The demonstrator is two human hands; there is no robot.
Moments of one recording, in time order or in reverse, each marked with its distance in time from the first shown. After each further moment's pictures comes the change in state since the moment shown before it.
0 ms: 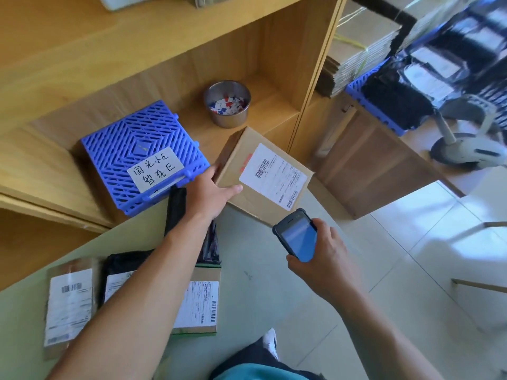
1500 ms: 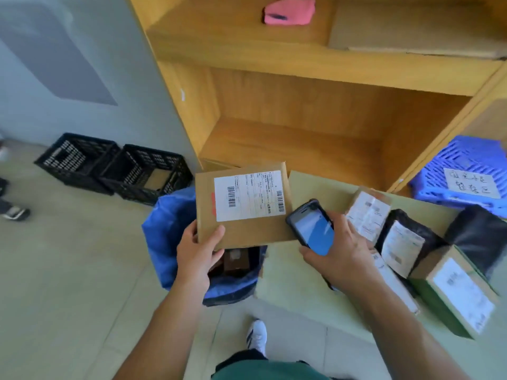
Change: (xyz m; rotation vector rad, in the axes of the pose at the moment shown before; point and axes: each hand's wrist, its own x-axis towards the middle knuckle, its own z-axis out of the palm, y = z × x) left_hand -0.540 -0.445 -0.388 -1.091 0.989 -0.511; right_hand -0.403 -0.332 0.298 -0.114 -0.304 -0.901
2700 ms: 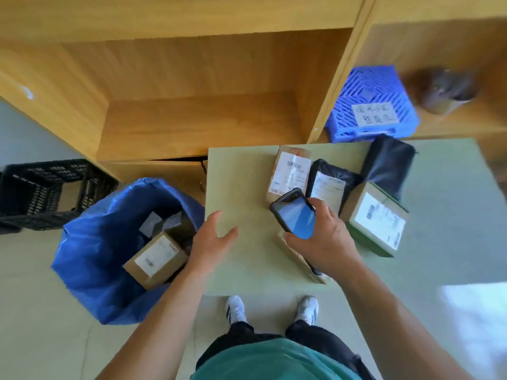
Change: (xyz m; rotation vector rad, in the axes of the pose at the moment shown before) left_hand 0.020 -0.078 0.153 0.970 -0.545 0.173; right_hand 0.003 0.108 -0.034 0.067 0.041 0.373
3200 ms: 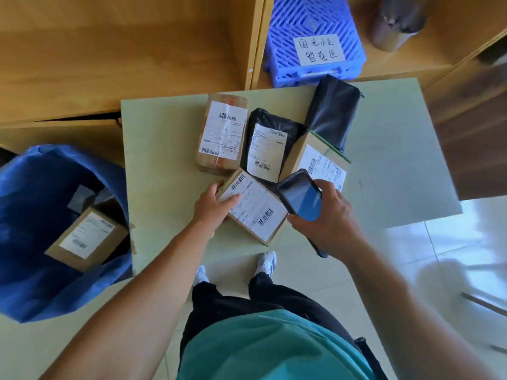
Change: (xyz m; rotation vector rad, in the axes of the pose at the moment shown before) left_hand 0.048 0.019 0.174 -0.111 -0.225 -0.104; right_hand -0.002 0.142 -0.044 -0.050 0.017 0.228
